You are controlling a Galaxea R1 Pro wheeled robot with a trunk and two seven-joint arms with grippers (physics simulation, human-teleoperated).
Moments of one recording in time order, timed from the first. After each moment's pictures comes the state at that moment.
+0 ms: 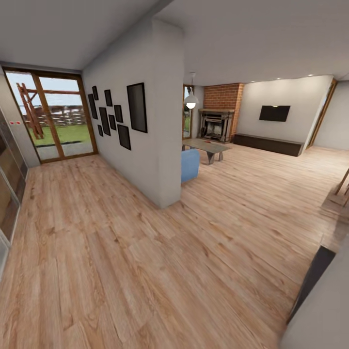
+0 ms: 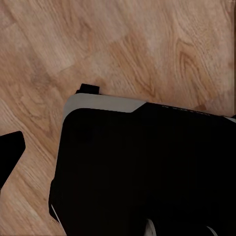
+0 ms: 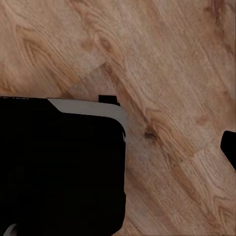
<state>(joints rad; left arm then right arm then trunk) -0.23 -0.04 -0.02 0.00 0.22 -0.04 0.01 -0.21 0.04 0.69 0.03 -0.61 -0.12 -0.12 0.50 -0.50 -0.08</state>
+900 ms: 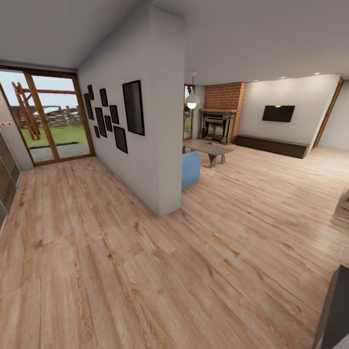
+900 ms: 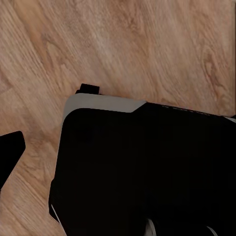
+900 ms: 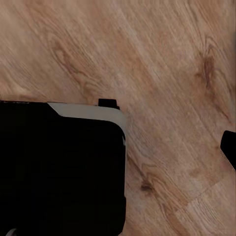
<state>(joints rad) -0.23 -0.04 -0.02 0.00 0.22 -0.04 0.01 -0.21 0.04 0.69 0.03 -0.61 -0.14 -0.12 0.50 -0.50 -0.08</state>
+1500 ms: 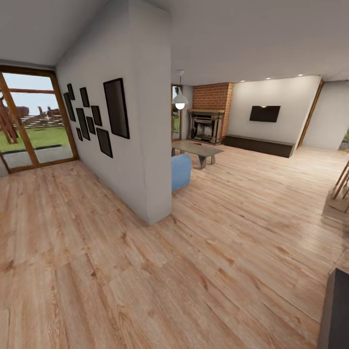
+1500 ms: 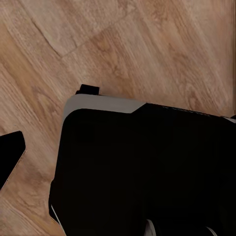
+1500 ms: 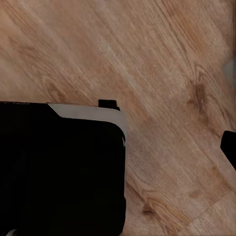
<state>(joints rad) -0.23 -0.04 -0.02 0.00 0.22 -0.04 0.01 -0.21 0.03 0.69 0.03 -0.61 -0.14 -0.12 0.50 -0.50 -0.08</state>
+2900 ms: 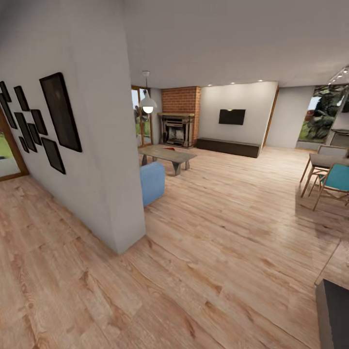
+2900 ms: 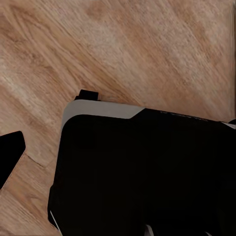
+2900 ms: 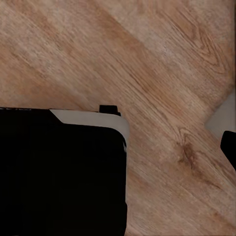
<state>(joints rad) -0.23 -0.04 -0.02 0.00 0.22 -0.04 0.01 -0.21 0.04 0.69 0.03 -0.61 -0.14 -0.12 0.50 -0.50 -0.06</state>
